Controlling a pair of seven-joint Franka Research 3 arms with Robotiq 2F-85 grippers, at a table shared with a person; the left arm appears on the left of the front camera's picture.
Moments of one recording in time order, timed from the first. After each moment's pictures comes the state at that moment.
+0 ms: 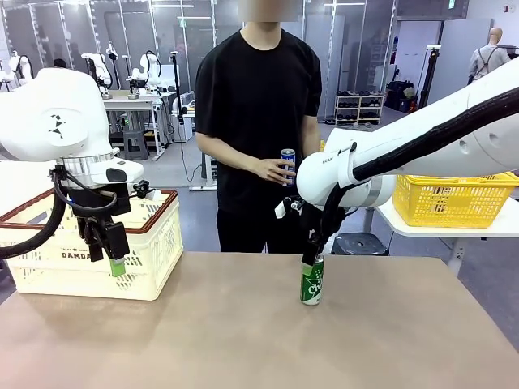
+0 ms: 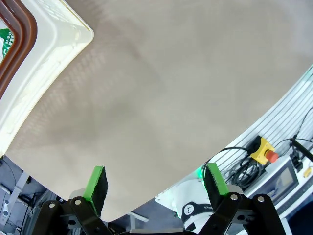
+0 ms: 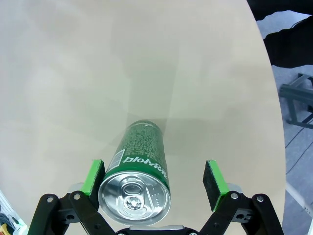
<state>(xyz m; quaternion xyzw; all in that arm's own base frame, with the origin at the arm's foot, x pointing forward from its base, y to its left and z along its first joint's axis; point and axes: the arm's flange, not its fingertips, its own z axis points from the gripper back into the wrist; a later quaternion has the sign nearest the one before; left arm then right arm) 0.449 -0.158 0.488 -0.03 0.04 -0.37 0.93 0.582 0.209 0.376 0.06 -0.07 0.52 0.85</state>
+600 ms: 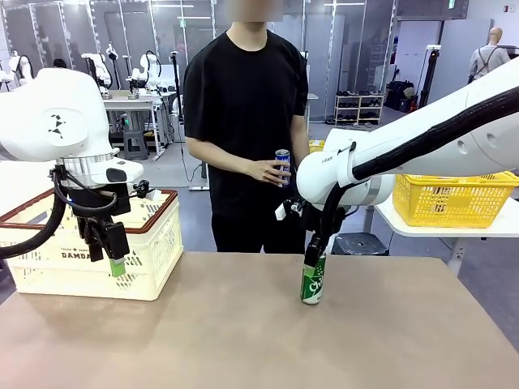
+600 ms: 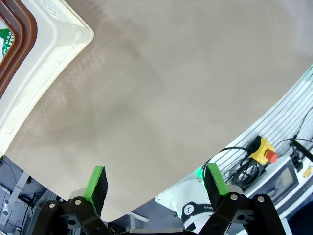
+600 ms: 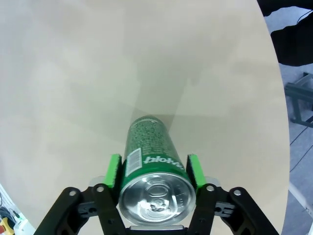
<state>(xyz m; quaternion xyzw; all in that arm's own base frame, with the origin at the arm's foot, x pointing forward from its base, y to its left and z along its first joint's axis) 0.449 -0.158 0.488 -0.03 0.04 -0.37 0.93 0.583 0.208 0.373 0.06 -0.05 0.53 0.85</state>
